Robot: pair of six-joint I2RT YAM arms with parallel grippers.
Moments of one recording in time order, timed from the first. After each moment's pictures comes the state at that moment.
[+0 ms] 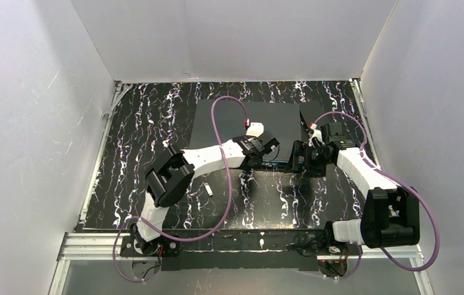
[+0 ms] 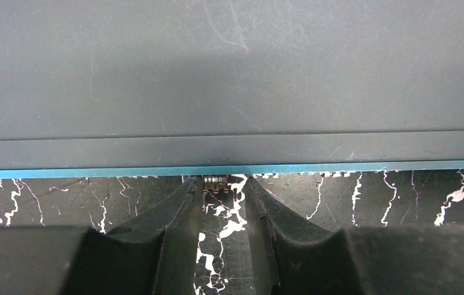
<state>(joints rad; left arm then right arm) -0.99 2.02 1.52 -0.63 -0.47 -0.77 0.12 1.31 0.80 -0.66 -0.45 0.24</state>
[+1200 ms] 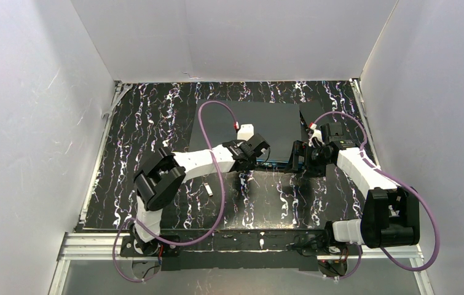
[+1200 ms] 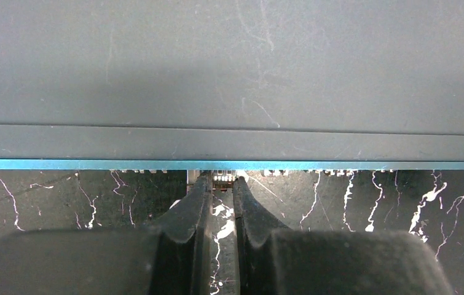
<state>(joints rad) -0.97 1.92 1.34 -0.47 -0.43 -0.85 0.12 1.31 0.80 -0.66 -0.45 0.23</state>
